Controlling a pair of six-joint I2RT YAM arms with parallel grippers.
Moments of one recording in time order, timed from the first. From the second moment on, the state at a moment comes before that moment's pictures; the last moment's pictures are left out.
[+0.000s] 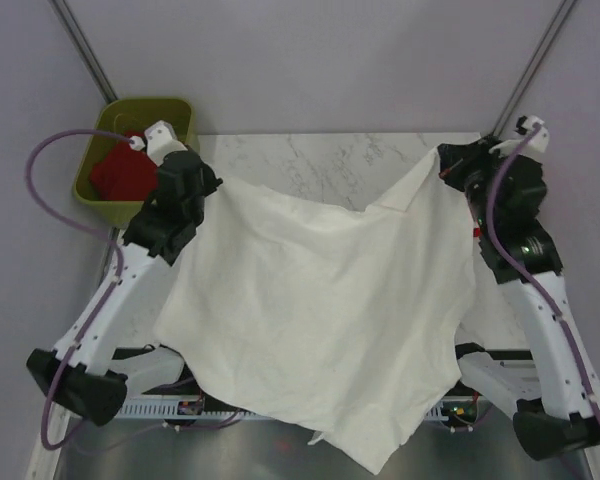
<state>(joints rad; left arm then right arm) -0.42 1.08 1.29 -0.43 -0.57 -0.61 0.20 0.93 1.32 -0.37 0.17 0.61</state>
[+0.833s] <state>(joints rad) -0.06 2.26 1.98 -0.10 -0.25 -0.66 0.18 2.25 1.94 0.12 0.21 0.64</state>
